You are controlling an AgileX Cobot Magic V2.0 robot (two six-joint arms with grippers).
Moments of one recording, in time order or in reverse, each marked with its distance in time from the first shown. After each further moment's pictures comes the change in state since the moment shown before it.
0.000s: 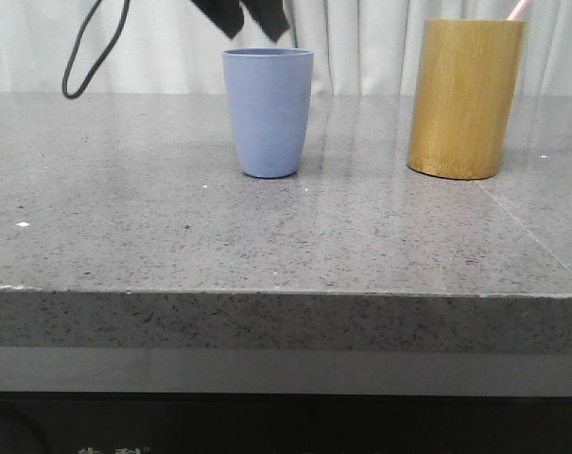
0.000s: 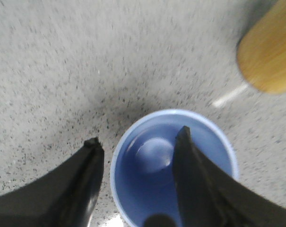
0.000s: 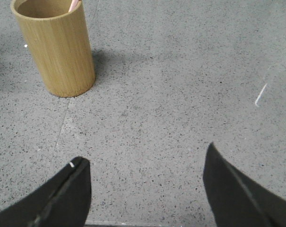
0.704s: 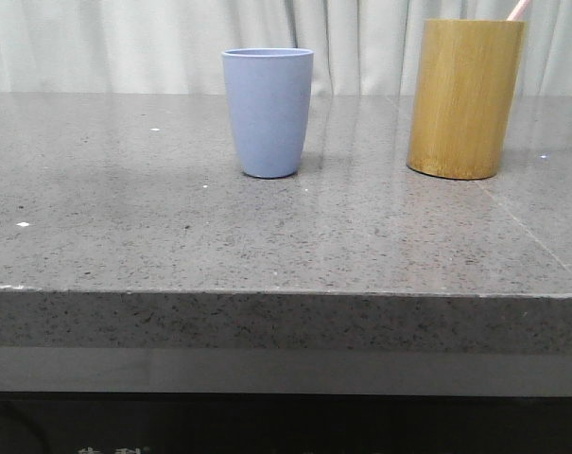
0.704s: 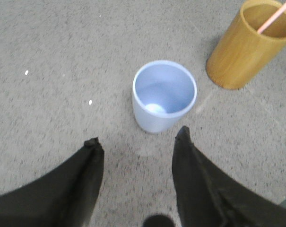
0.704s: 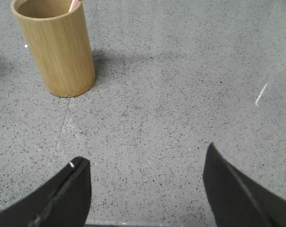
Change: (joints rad) left arm 0.115 -0.681 0.704 -0.115 -0.269 0.043; right arm 0.000 0.000 0.000 0.004 0.000 0.000
